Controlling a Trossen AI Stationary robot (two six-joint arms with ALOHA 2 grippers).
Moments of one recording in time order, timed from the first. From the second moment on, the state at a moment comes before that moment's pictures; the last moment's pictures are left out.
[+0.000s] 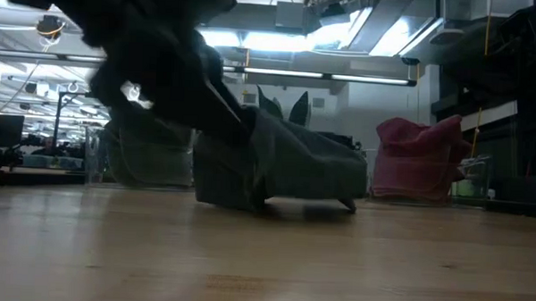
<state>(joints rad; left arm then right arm) -0.46 1.74 0.88 0.11 -0.61 -0.08 0.09 0.01 0.01 0.04 0.09 -0.01</state>
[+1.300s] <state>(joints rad) -0.41 1.78 0.88 -0.05 -0.50 -0.05 0.09 0.01 0.01 0.04 0.09 -0.01</state>
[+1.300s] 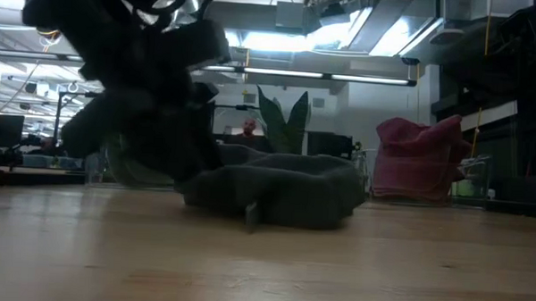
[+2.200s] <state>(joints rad) -0.24 1.76 0.88 0.13 -0.31 0.08 0.09 0.01 0.01 0.04 0.09 -0.01</state>
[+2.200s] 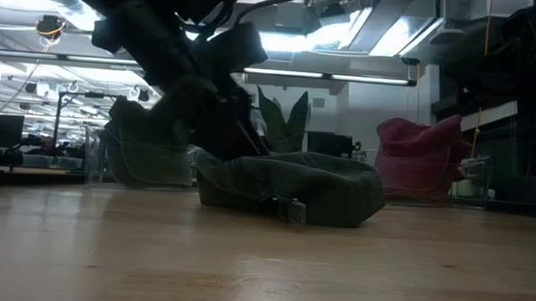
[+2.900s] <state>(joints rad) -0.19 1.88 0.88 0.19 -0.15 0.06 0.09 0.01 0.01 0.04 0.09 -0.01</state>
